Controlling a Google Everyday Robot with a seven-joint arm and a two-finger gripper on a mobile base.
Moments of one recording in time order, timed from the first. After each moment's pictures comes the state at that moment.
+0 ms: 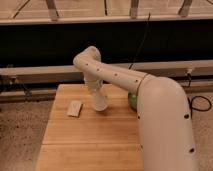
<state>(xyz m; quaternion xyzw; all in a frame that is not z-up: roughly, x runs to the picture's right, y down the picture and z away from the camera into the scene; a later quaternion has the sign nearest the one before) -0.048 0.018 0.830 -0.30 -0.13 -0.52 0.79</state>
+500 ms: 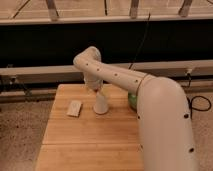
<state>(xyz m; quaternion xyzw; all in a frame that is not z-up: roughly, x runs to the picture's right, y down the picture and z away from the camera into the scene) -0.046 0.021 0.827 -0.30 -0.13 -0.52 0.79</state>
